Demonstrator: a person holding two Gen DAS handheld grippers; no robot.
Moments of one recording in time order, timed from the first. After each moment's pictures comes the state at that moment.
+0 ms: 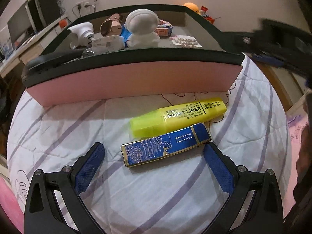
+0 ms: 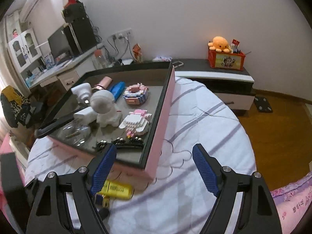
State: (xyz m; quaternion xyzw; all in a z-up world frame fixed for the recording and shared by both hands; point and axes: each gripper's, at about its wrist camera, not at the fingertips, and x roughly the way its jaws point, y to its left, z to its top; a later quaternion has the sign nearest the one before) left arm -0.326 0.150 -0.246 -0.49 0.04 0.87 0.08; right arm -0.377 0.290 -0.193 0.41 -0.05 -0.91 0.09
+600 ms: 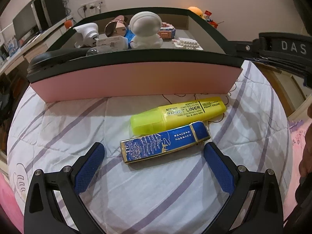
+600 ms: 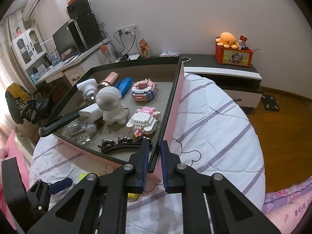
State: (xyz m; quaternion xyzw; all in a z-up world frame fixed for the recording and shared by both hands) left arm -0.323 0.148 -0.244 -0.48 0.03 0.87 0.06; right arm -0.377 0.287 -0.193 0.42 -0.06 -0.90 0.13
